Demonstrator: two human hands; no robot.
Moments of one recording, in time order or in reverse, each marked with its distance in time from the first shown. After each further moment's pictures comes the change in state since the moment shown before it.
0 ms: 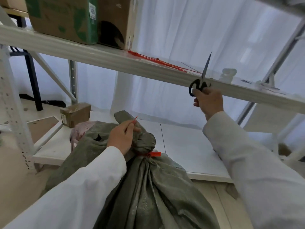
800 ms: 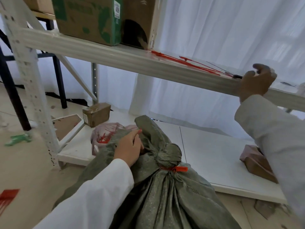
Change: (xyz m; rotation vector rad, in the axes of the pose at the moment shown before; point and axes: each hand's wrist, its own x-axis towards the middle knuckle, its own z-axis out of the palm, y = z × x) left_hand 0.026 -0.045 -0.026 0.157 -0.021 -0.054; right_hand 0.101 -0.006 0.027 -0.217 0.482 -0.118
